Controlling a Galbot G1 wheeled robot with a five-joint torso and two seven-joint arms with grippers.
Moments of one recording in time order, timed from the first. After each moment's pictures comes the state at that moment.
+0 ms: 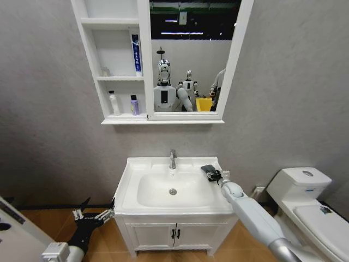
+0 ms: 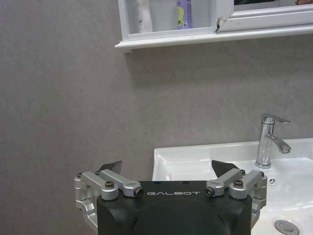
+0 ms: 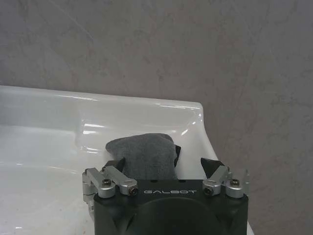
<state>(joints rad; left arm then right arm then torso) 1.99 -1.29 -0.80 -2.50 -0.33 0.21 -0.09 -0.74 1.00 0.13 1.22 0.60 -0.23 0.16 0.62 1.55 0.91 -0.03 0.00</state>
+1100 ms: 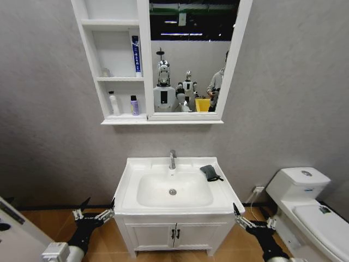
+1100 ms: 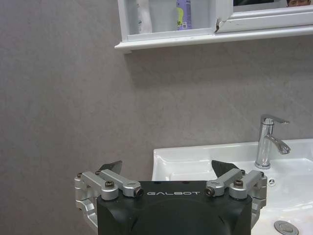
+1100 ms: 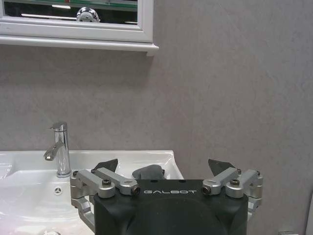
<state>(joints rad) 1.99 -1.29 -0.80 -2.50 -0.33 0.21 -0.09 -2.10 1.34 0.76 2.38 0.30 0.11 0.11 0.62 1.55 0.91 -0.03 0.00</state>
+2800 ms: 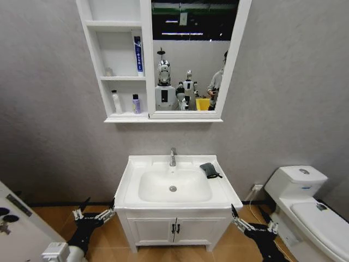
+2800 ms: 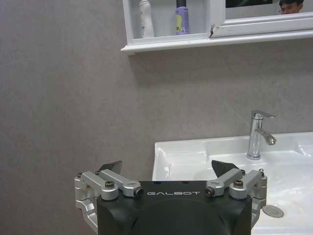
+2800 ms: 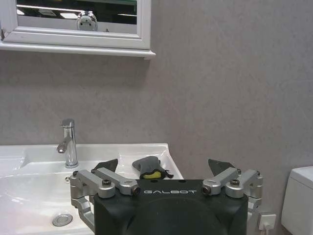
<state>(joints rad) 1.99 -1.29 -0.80 -2.50 -0.33 0.21 -0.09 -2.16 1.38 0.73 2.50 0.26 0.02 0.17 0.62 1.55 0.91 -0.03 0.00</state>
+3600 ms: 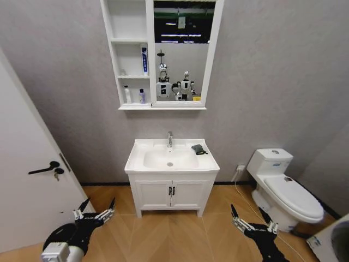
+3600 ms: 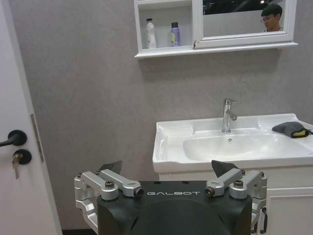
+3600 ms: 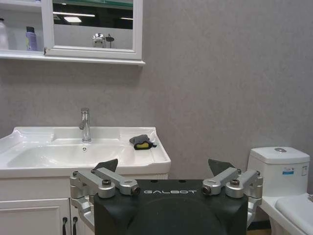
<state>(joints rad) 1.99 -1.29 -0.80 -2.50 -0.33 0.21 -0.09 -2.16 1.38 0.73 2.50 0.26 0.02 0.17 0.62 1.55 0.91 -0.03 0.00</state>
